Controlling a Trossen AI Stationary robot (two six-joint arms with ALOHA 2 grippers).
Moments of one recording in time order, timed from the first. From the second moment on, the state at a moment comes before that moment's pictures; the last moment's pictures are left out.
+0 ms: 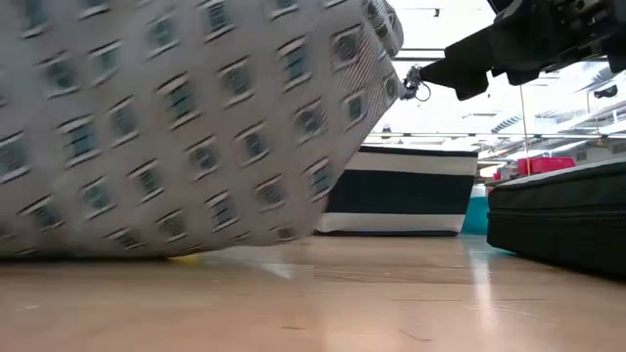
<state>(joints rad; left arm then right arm) -0.74 1.20 0.95 -0.37 -0.59 -0.79 0.36 1.19 0.41 0.52 0.19 -0.03</state>
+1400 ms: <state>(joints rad) -0.58 1.72 0.95 -0.22 -0.09 -0.67 0.42 1.19 0.41 0.36 0.14 0.07</state>
